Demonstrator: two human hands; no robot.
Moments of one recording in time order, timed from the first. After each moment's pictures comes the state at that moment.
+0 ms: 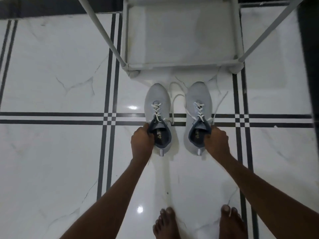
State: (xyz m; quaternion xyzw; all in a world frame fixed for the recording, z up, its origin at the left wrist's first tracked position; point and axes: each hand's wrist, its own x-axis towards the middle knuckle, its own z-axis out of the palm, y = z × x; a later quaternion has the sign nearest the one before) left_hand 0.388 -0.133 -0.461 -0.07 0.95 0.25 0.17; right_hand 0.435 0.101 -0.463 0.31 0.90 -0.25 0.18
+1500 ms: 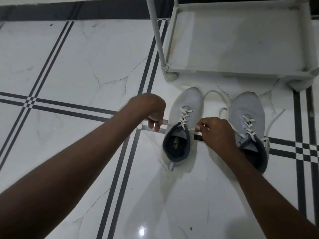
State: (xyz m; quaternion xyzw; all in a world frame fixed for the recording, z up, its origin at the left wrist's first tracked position) left_hand 0.241 -0.183 -0.408 0.10 0.86 -0.06 0.50; right_hand 0.340 0.005 -0.504 0.08 0.95 -0.30 0.10
